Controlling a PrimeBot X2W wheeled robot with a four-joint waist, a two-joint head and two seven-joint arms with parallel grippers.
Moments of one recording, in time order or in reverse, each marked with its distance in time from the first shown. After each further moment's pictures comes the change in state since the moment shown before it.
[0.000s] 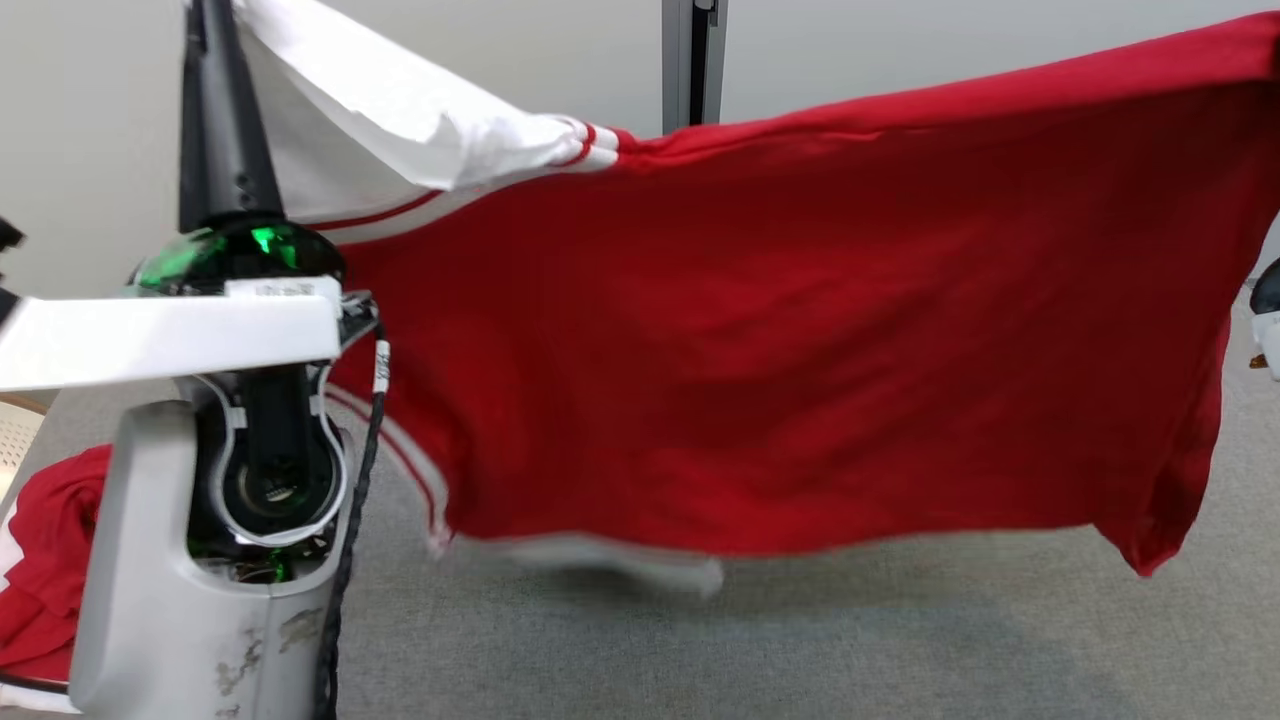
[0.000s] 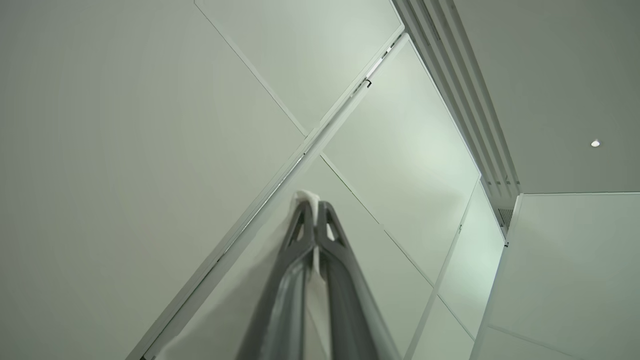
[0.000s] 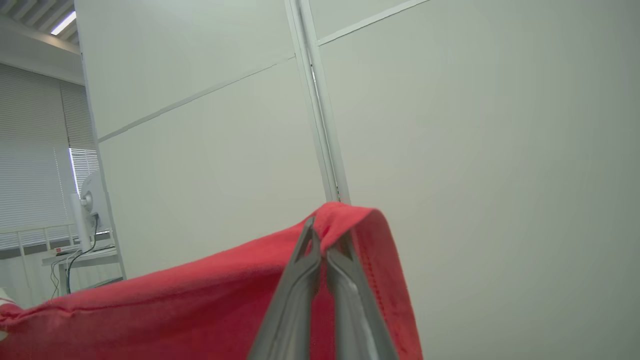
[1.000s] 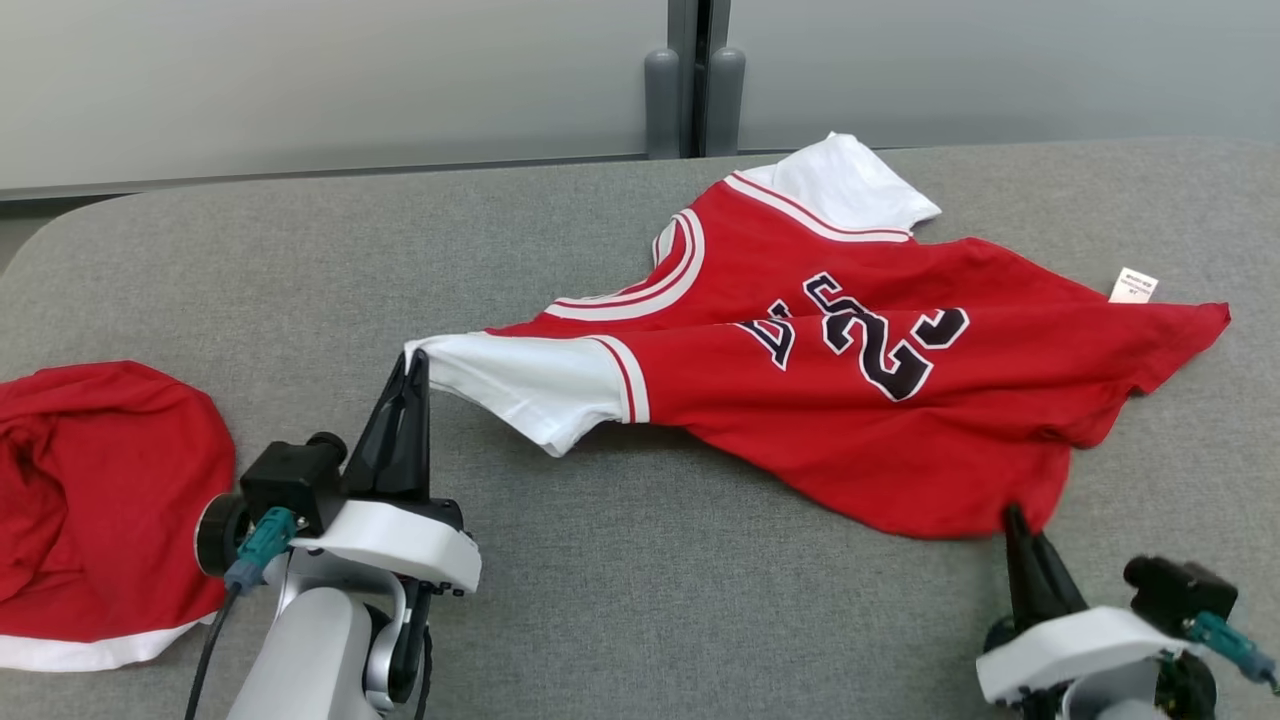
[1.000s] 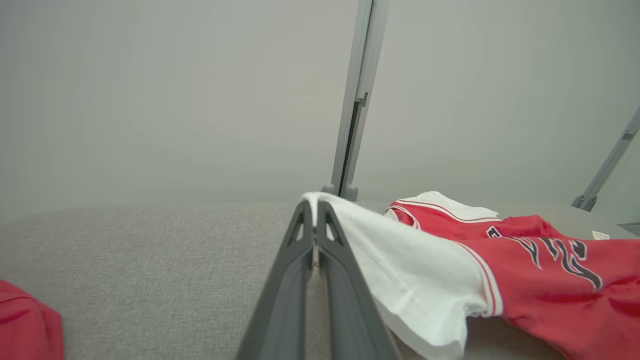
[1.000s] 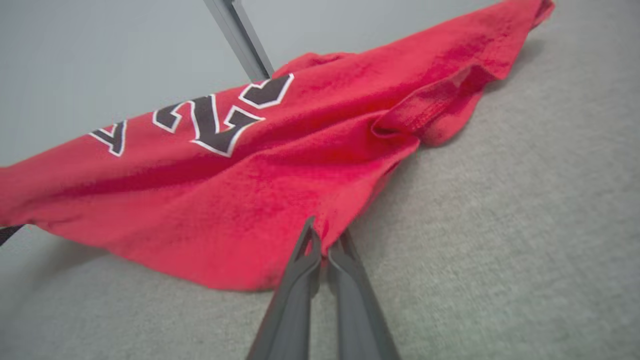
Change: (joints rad) left arm 0.215 -0.001 -0.049 0.568 0.721 -0.116 -0.097; right arm 0.308 0.197 0.184 0.717 -0.164 0.000 -0.484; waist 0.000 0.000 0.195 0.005
